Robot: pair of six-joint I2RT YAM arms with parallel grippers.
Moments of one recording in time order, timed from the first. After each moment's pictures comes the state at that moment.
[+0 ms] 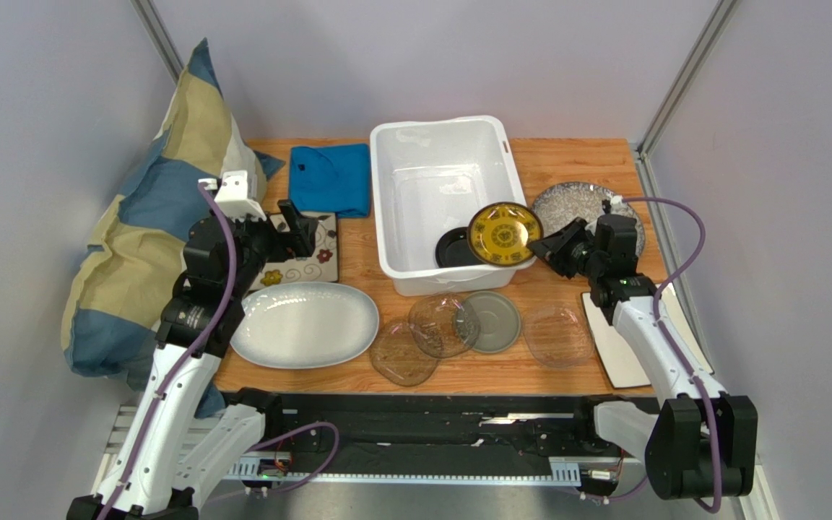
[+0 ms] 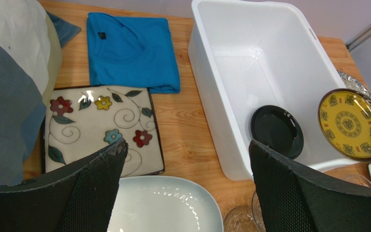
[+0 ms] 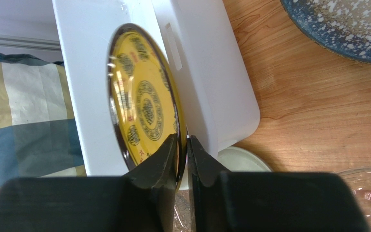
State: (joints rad) left arm -0.24 0.77 0.98 -0.42 -0.02 -0.28; right arm 0.06 1.10 0.71 -0.12 -0.31 0.86
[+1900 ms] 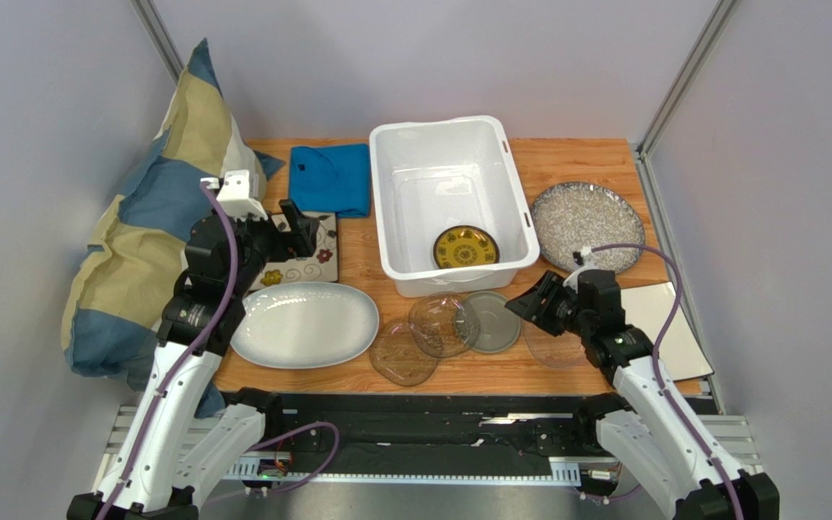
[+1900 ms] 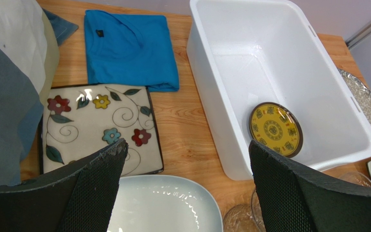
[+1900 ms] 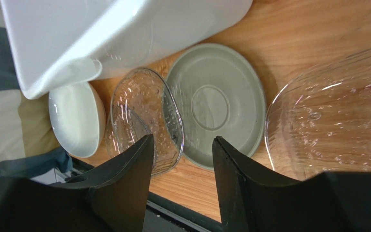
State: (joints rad) left arm -0.24 0.77 0.98 -0.42 -0.02 -0.28; right arm 0.22 0.72 0.45 -0.32 -0.30 0.76
